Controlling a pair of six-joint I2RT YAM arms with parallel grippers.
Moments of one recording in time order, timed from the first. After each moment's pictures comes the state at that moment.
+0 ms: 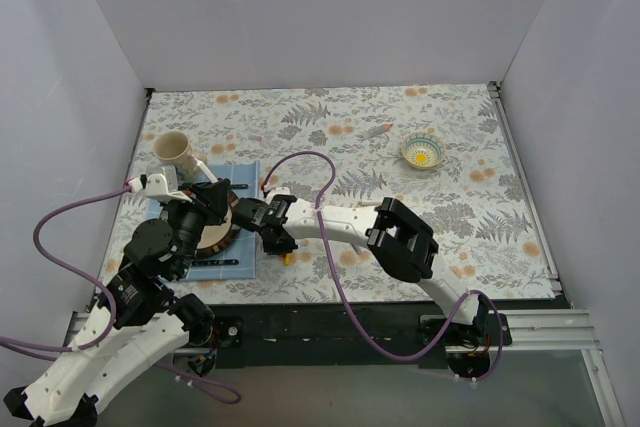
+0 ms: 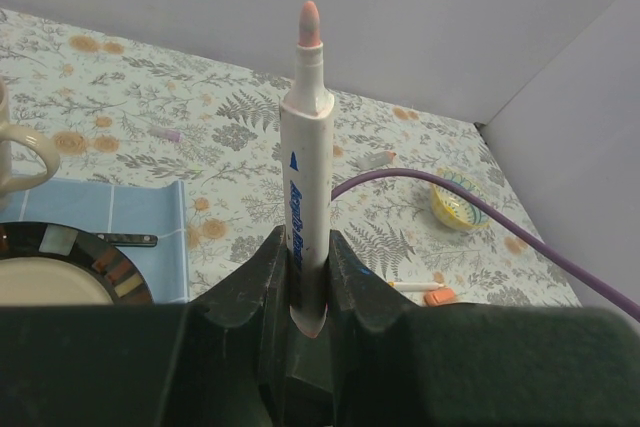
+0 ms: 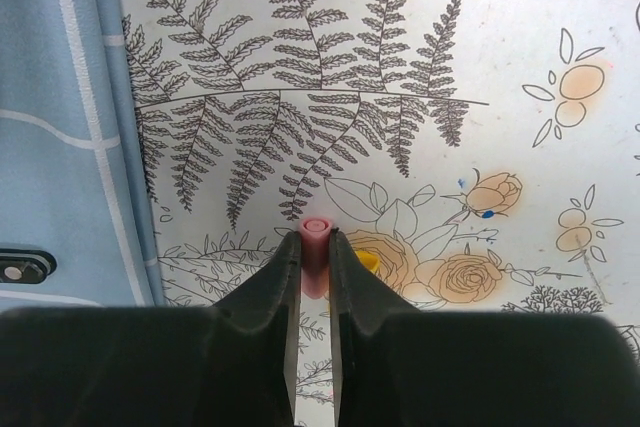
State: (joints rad) left arm -0.72 0.41 0.73 -0.28 -0.52 -0.44; right arm 1.23 2.25 1.83 -0.92 0.30 1.06
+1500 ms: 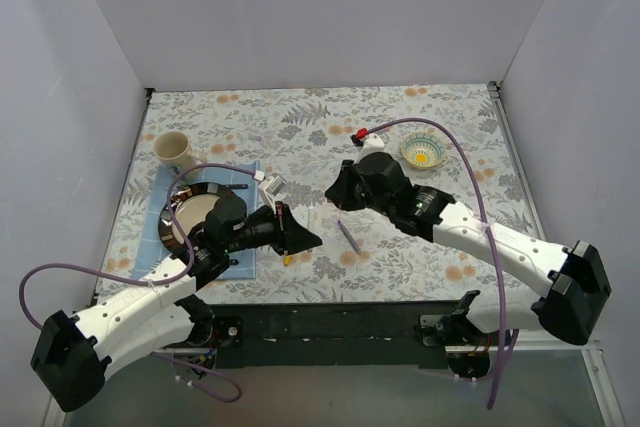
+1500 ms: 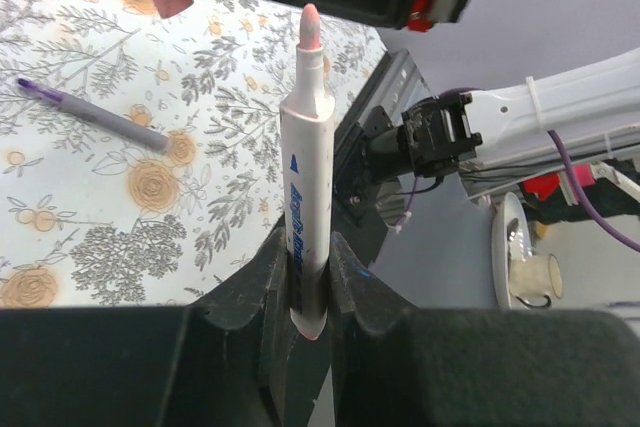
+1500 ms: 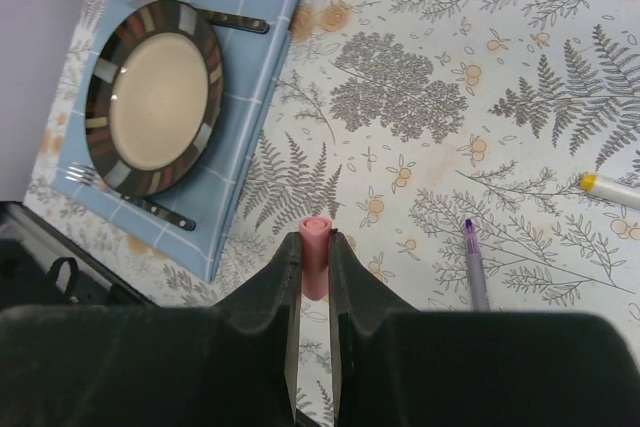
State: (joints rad) left arm -0.72 0.84 0.50 0.10 0.49 -0.72; right arm 0.92 1.31 1.03 -0.27 0.16 0.64
